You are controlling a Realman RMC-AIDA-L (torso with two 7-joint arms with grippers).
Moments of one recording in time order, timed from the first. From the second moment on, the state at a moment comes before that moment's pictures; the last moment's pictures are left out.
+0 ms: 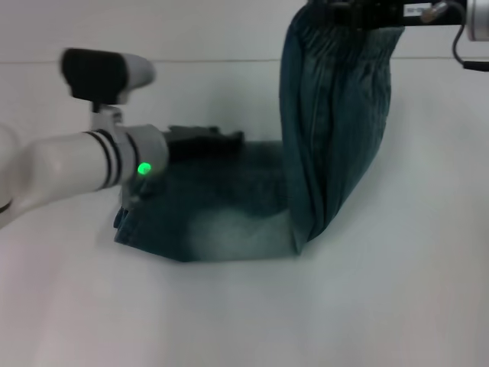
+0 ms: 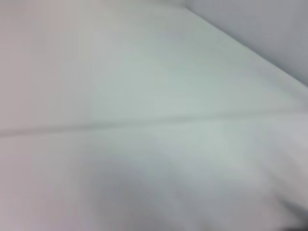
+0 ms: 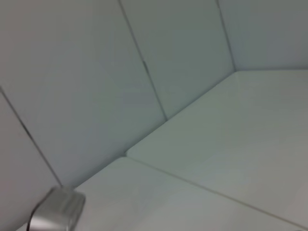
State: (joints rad) left arm -0.66 -2.17 1.38 0.61 1.73 0.58 -1.97; right arm 0.69 2.09 -0.91 -1.17 -2.03 -1.34 2.26
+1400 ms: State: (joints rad) left arm -0.49 -2.17 1.12 0.86 1.73 0.25 -1.87; right arm 1.10 2.11 -1.37 -0.68 -2.01 -1.05 2.23
